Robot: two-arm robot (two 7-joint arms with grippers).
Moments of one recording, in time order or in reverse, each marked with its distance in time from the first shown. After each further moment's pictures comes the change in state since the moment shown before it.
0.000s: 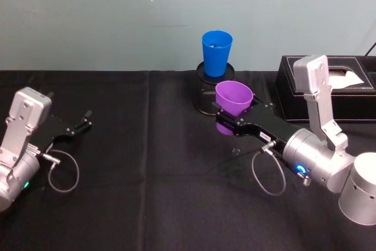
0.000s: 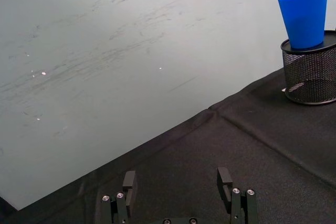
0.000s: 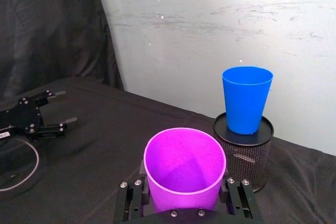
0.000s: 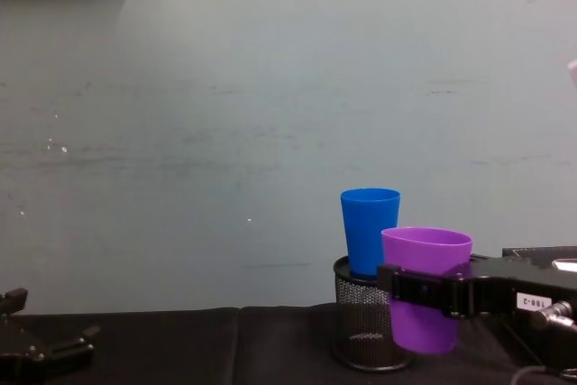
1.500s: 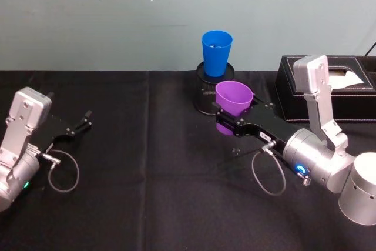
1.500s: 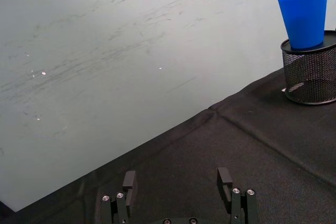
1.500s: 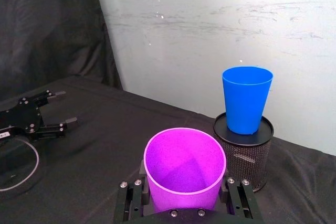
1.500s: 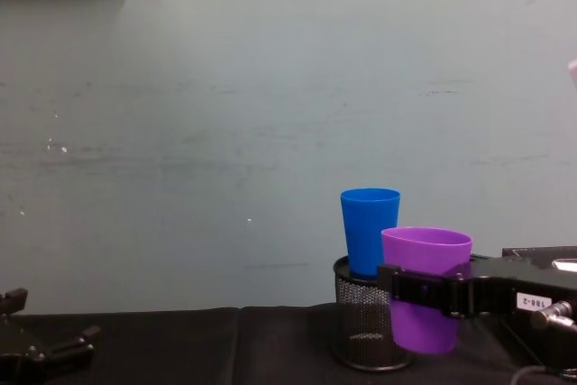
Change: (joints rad) left arm 0.000 0.000 0.000 0.000 0.000 0.000 0.000; right arm 0.000 0.000 0.000 0.000 0.000 0.000 0.000
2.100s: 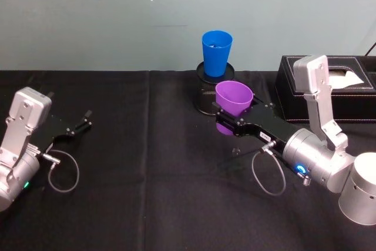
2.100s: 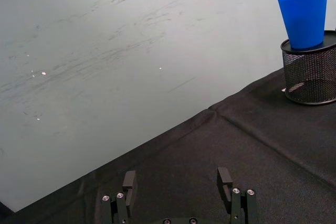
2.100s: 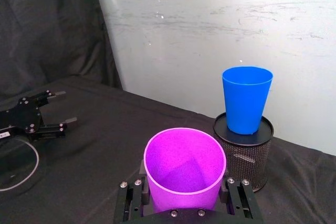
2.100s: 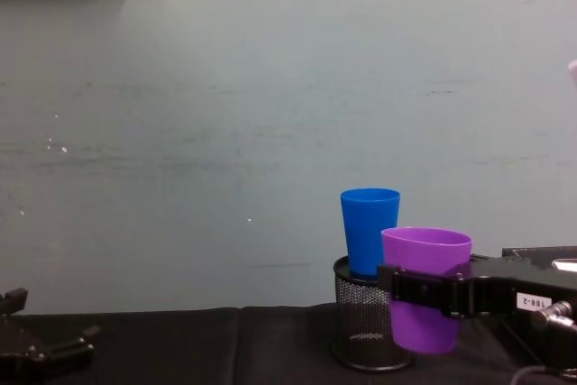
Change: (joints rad) left arm 0.000 0.000 0.000 0.000 0.000 0.000 0.000; right arm 0.000 0.000 0.000 0.000 0.000 0.000 0.000
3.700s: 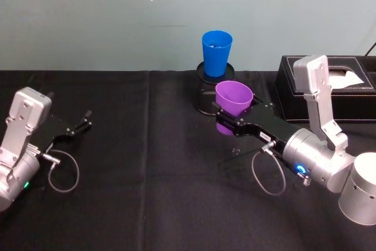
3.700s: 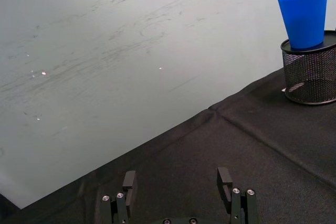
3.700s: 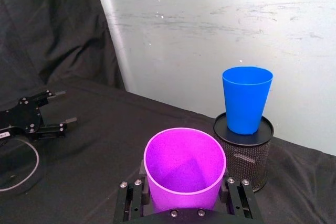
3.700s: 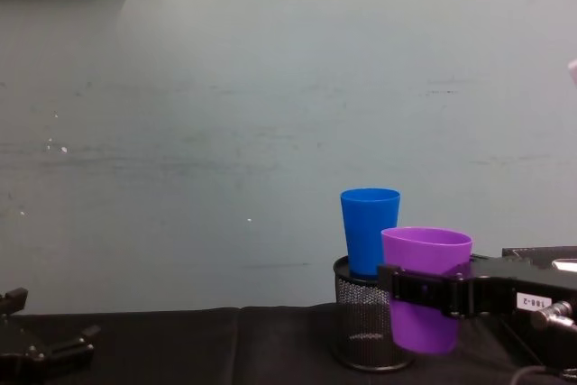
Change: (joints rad) left arm 0.000 0.000 0.000 0.000 0.000 0.000 0.000; right arm 0.000 0.000 0.000 0.000 0.000 0.000 0.000
